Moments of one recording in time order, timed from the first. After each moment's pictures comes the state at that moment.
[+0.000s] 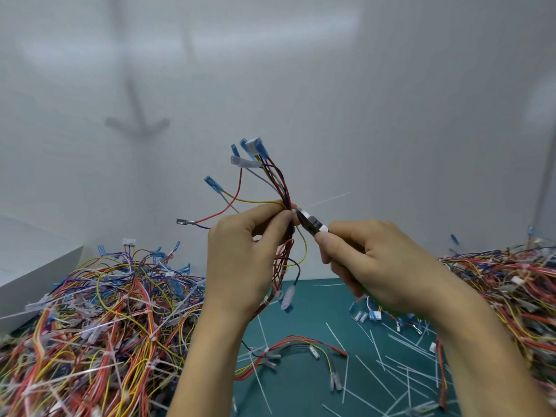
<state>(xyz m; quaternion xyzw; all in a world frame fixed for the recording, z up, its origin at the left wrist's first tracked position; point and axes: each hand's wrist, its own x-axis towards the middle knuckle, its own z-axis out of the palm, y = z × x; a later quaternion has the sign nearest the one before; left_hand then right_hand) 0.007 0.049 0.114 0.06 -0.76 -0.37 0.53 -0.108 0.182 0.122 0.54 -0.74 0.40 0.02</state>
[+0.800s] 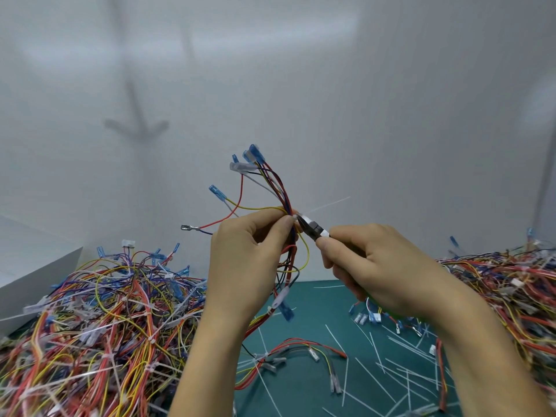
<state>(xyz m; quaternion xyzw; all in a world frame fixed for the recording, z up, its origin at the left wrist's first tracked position) 0.005 0.051 0.114 0.07 -0.74 -0.44 0.50 -0.110 0.183 0.121 0.55 -0.74 0.38 0.02</state>
